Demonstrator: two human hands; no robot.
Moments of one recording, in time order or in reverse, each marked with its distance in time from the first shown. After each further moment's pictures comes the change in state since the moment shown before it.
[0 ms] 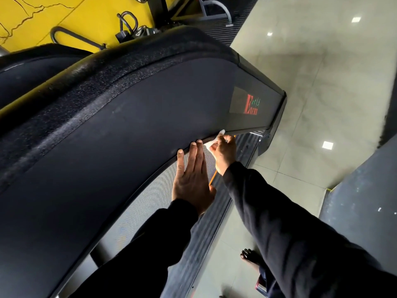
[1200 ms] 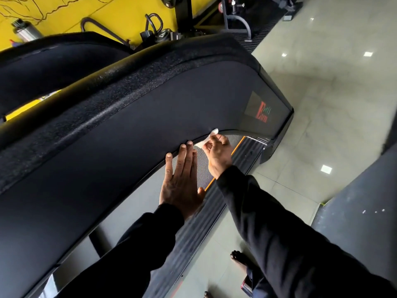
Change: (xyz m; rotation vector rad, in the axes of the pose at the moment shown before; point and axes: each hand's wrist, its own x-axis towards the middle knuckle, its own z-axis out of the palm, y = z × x) left_hand -0.089 -0.041 -0.017 0.021 0.049 -0.129; right_hand -0.120 -0.016 0.024 0.128 -0.206 0.093
